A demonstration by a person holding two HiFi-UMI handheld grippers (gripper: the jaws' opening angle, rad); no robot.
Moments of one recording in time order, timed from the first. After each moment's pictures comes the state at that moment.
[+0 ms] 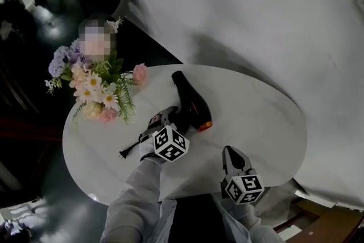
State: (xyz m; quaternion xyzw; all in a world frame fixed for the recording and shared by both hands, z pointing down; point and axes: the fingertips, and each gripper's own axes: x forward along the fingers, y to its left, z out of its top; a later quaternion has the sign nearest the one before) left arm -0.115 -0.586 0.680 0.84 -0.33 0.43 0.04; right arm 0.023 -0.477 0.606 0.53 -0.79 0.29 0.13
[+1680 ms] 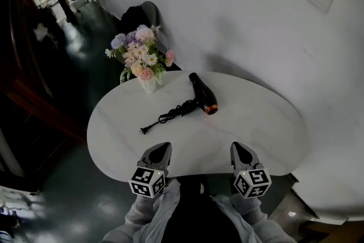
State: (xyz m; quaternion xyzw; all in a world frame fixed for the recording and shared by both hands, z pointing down) left arm -0.189 -0.358 0.525 0.82 -0.53 0.09 0.18; right arm 0.030 -0.381 0.520 0.49 -0.85 0.18 0.06
